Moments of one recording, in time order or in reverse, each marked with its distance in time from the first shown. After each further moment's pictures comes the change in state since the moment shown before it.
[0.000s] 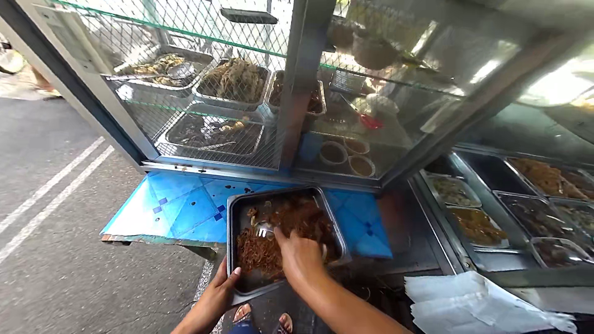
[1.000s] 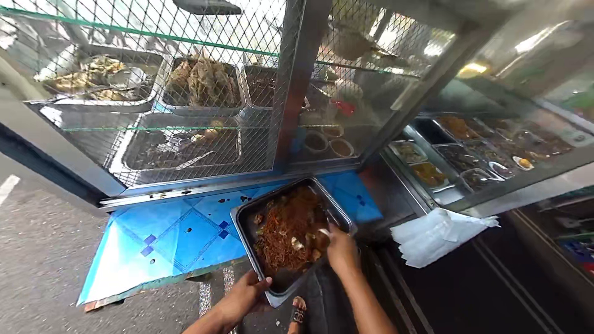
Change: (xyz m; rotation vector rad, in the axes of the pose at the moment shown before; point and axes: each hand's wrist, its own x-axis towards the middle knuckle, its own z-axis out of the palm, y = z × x) left_hand 0.037 0.051 -0.048 0.266 -0.496 -0.382; right_hand -0.012 0.008 0.046 0.634 0.281 0.754
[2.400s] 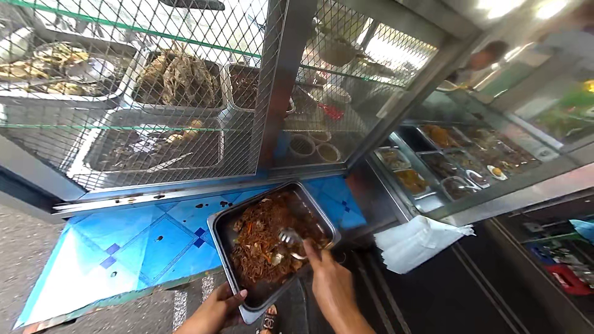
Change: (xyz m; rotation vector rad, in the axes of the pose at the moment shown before) left_hand 0.000 -0.010 0.000 -0.079 0.024 0.052; right_hand -0.045 0.027 0.002 -0.471 0.325 -0.413
